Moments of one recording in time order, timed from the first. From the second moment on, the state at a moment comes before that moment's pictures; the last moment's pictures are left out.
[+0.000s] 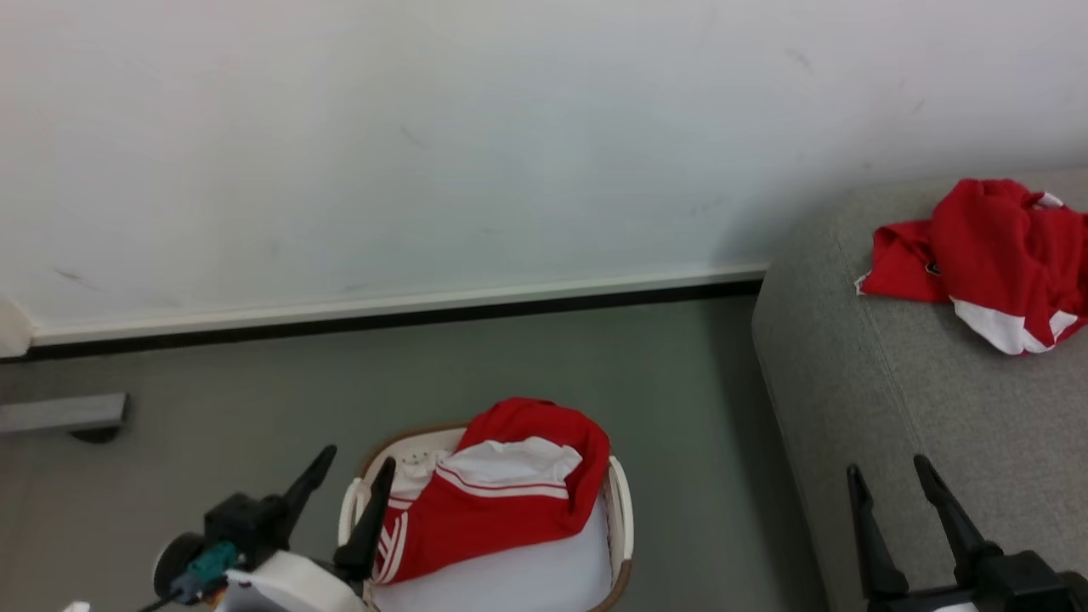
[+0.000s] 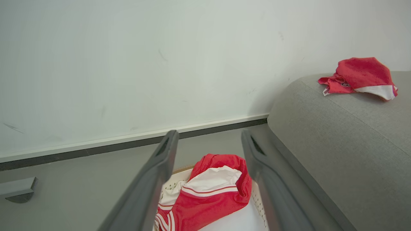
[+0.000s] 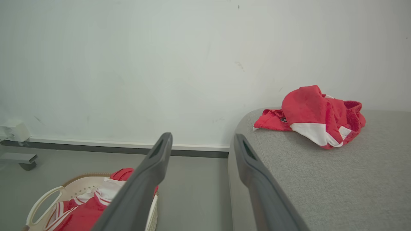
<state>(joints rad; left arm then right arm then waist) -0.14 0.21 -0.21 0.37 -0.26 -0.13 -0.26 0.00 -0.05 0.04 0.21 0.12 0.13 -0.26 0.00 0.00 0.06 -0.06</state>
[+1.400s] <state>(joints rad) -1.04 0.58 -0.97 0.91 -0.44 -0.13 -0.16 -0.26 -0.05 0.12 -0.03 0.19 0.13 -0.26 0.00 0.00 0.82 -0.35</state>
